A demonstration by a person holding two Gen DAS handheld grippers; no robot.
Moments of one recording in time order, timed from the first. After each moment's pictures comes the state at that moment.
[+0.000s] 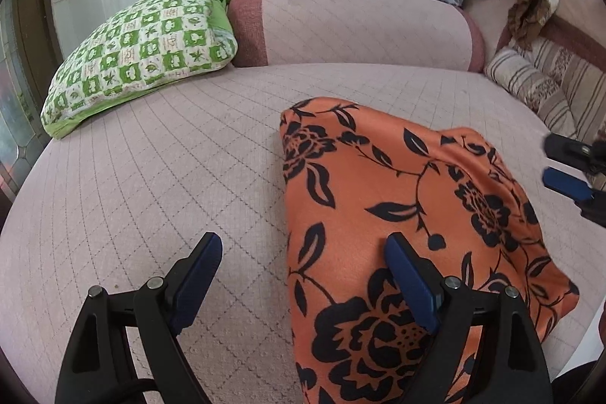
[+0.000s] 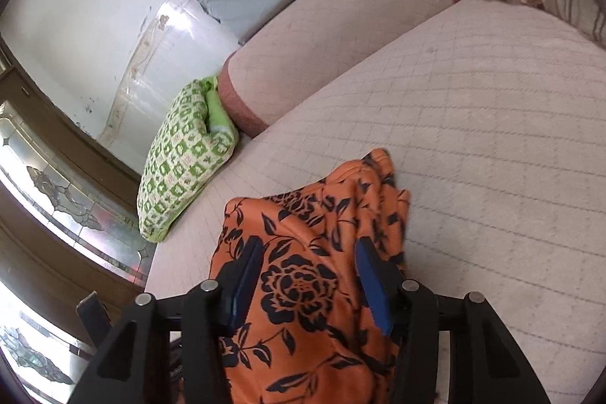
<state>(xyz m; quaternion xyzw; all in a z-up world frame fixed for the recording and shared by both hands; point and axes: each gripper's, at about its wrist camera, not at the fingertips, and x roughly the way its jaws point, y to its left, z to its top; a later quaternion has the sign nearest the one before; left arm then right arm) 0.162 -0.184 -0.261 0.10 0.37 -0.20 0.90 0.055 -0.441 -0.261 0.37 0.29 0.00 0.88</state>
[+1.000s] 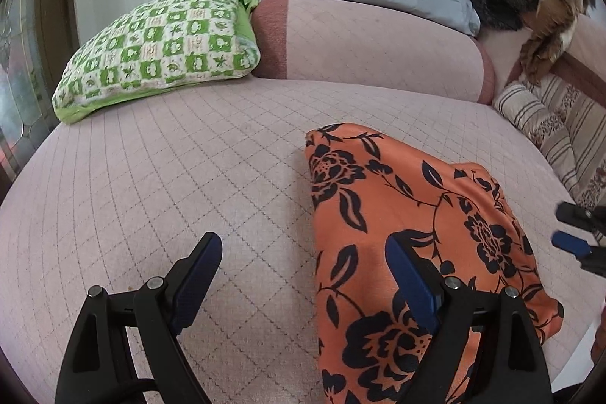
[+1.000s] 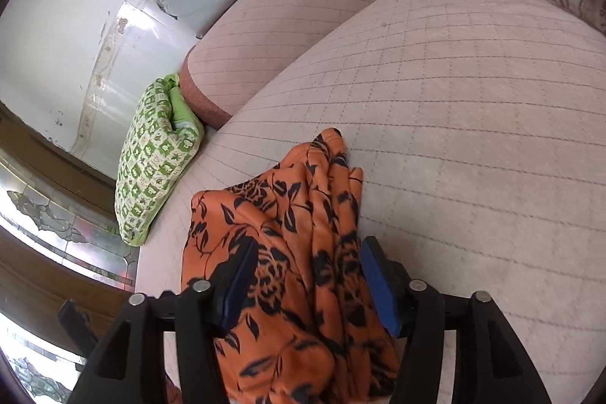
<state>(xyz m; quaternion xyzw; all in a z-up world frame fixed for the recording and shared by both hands) 0.174 -0.154 -0.248 0.04 0.36 -0.19 0.91 0.039 -0.462 -0.274 0.40 0.34 -0.05 0.85</state>
